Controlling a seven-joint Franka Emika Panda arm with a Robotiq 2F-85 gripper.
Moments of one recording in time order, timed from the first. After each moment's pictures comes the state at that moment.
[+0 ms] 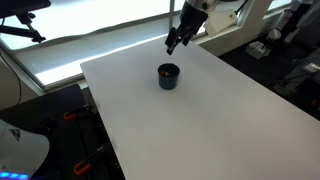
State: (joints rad) arm -0.08 0.29 -0.02 -1.93 0.33 2.09 -2.08
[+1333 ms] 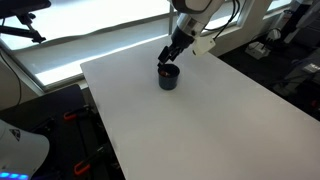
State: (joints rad) arm -0.08 0.49 0.05 -1.84 0.27 2.01 -2.08
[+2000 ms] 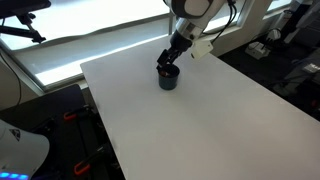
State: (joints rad) arm -0.08 0.51 0.05 -1.84 0.26 2.01 -2.08
